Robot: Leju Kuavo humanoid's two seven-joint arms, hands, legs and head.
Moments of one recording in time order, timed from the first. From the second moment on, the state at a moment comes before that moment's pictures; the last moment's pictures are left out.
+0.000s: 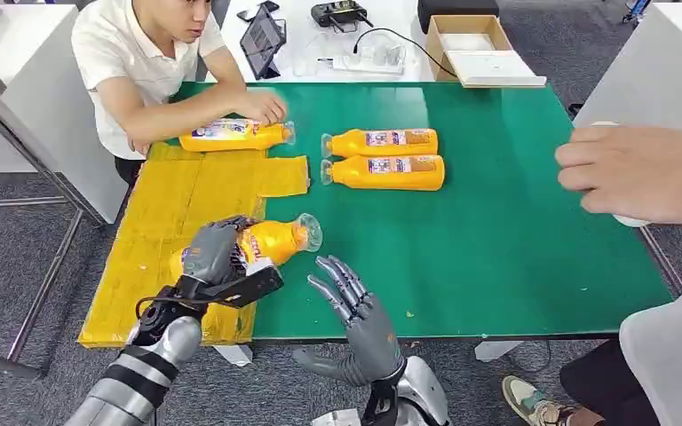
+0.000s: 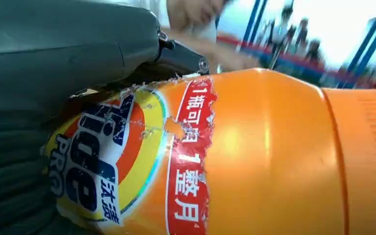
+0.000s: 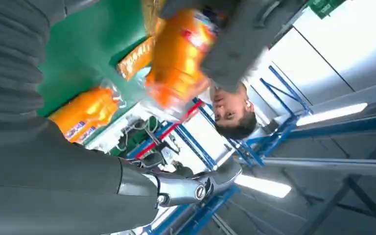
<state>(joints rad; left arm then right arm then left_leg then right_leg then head) -0.41 -0.02 -0.36 -1.06 -0.95 0.30 -0.09 -0.05 0.06 0.53 -1.33 0.60 -0.46 -0.66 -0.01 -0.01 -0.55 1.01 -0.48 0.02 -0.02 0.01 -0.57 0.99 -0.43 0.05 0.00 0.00</state>
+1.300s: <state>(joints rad) -0.67 -0.15 -0.23 -0.47 -0.63 0.19 -0.38 -0.11 0.10 0.61 -1.13 0.45 -0.49 -0.67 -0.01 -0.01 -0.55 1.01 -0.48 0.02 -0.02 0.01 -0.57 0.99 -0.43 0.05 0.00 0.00</state>
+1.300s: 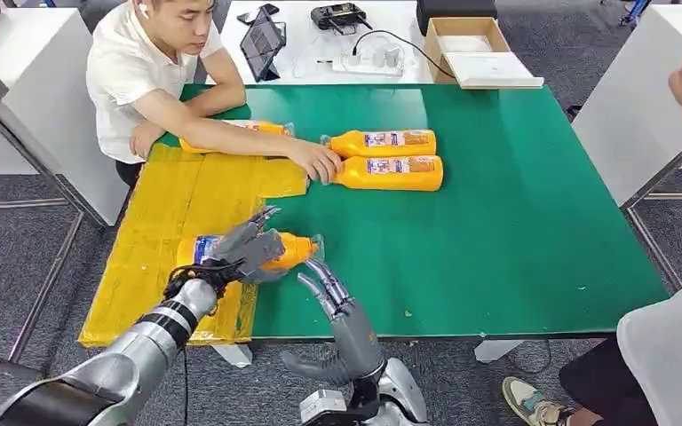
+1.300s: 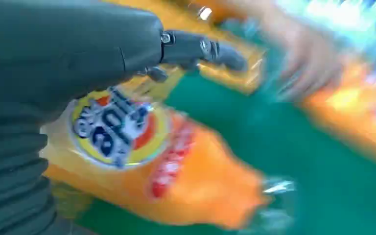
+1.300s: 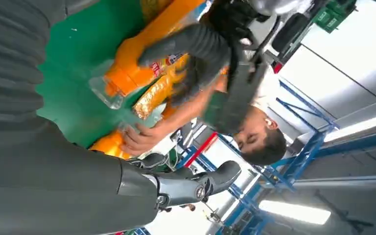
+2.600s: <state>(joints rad) 0.02 -0.18 -0.03 -1.63 0.05 0.52 -0.56 0.02 -0.05 0.24 -1.25 0.86 -0.63 -0.35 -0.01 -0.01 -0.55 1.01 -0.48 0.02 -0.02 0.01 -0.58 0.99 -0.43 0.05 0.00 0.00</state>
